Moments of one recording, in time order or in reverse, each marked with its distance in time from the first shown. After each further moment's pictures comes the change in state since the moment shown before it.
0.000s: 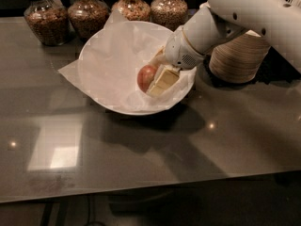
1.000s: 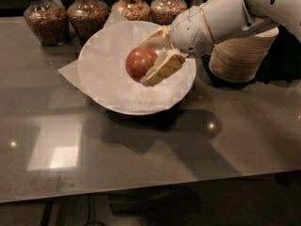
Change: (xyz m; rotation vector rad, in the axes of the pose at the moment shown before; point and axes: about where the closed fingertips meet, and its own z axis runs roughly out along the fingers) arm -0.063 0.021 -0.053 -0.024 -0.357 -0.140
